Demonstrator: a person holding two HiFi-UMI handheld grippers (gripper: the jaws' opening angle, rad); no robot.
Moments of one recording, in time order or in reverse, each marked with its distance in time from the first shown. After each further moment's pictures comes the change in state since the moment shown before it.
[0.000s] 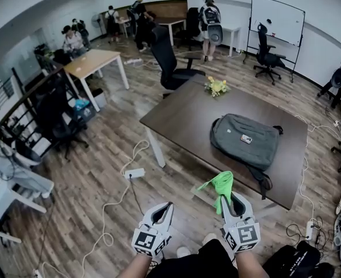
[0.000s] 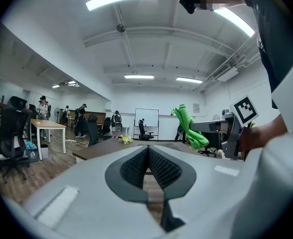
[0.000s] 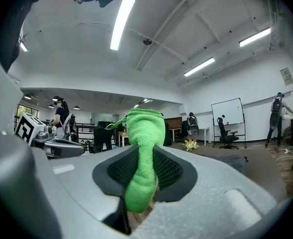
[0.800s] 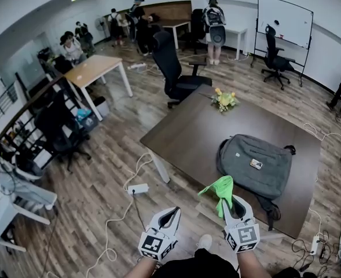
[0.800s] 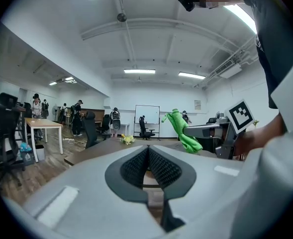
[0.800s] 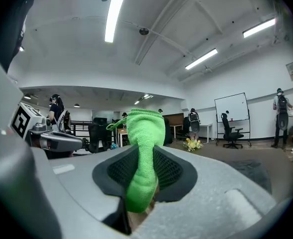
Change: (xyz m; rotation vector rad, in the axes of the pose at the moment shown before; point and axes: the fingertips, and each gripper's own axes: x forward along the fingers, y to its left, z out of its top) left arm 0.134 0.066 0.011 0.000 0.036 -0.016; right arm 0.145 -0.073 -0.016 0.005 0.043 0.023
